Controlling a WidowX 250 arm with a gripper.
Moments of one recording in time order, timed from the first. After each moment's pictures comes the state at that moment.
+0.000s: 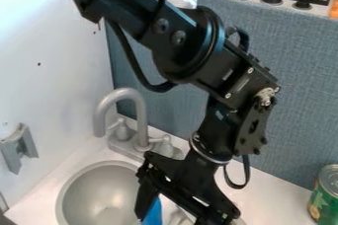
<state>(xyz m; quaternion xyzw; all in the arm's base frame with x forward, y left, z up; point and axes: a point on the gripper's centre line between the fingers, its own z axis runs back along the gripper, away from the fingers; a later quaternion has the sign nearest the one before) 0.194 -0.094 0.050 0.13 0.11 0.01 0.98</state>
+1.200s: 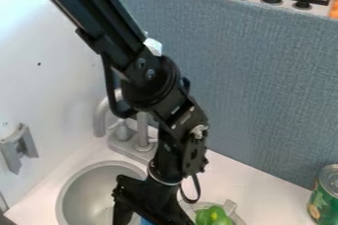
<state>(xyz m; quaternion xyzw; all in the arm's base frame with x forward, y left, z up) 0.205 -0.046 -0.019 0.10 0.11 0.00 0.99</state>
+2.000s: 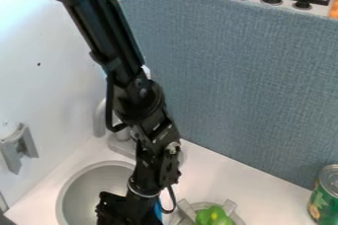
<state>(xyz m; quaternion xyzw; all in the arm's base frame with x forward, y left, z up) 0.200 -0.020 -0.065 0.09 0.15 0.02 0.98</state>
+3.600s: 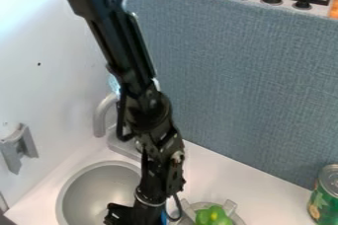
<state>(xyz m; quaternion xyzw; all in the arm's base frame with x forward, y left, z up) 0.206 -0.030 -0.079 0.07 0.15 0.03 0.99</state>
